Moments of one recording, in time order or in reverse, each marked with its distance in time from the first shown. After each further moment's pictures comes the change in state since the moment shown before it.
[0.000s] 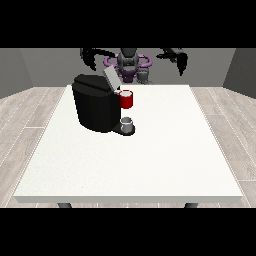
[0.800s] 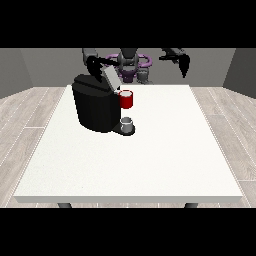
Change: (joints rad) left arm 0.115 0.061 -0.038 -0.211 0.065 0.034 0.052; right arm -0.159 0.024 0.014 0.164 0.057 0.008 -0.065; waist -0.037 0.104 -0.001
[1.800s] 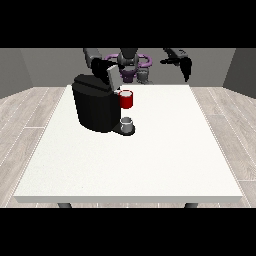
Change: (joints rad) left arm -0.001 0.040 -0.006 -0.006 0.019 0.041 -0.017; right arm -0.140 0.012 0.003 0.098 0.050 0.001 -0.050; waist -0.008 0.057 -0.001
